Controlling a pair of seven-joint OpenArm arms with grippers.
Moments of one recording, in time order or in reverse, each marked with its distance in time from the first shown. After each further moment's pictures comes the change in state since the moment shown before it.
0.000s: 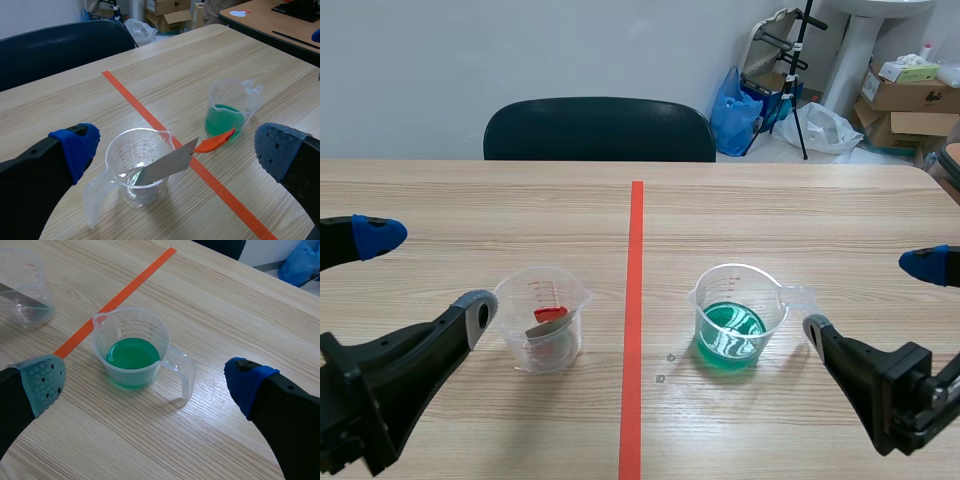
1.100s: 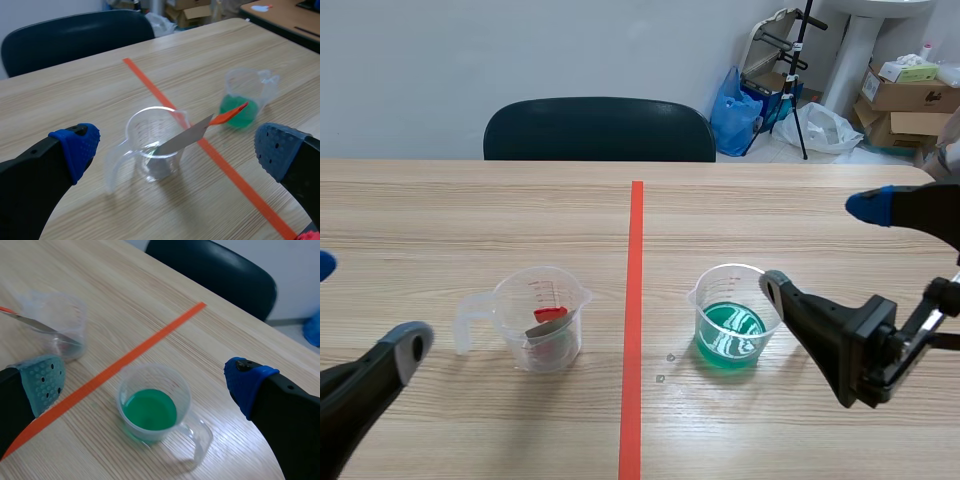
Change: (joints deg) left arm 13.7 -0.8 -7.9 -0.5 0.1 3.0 -9.6; right arm 10.1 4.6 -6.1 -0.3 0.0 6.3 3.4
